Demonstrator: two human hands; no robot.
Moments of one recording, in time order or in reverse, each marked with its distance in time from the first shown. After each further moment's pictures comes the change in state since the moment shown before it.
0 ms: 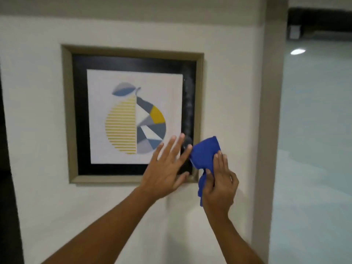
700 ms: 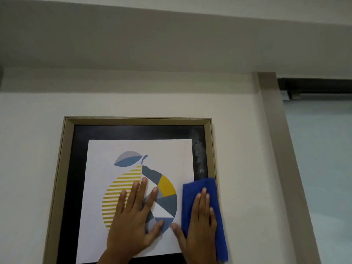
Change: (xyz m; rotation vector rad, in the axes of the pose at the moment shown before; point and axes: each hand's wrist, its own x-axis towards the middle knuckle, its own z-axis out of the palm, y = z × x) left_hand 0.026 -0.158 0.036 0.139 0.054 -0.163; right_hand 0.065 -0.035 0.141 -0.203 -0.263 -0.044
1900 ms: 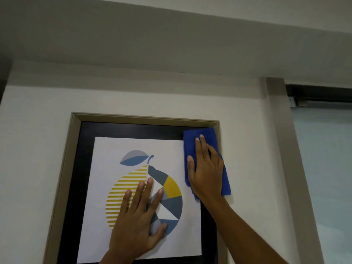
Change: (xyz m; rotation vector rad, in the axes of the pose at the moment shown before) left_hand 0.002 -0.001 0.001 0.008 -0.013 0.022; right_hand 0.143 -0.019 -0.040 -0.024 0.197 -0.140
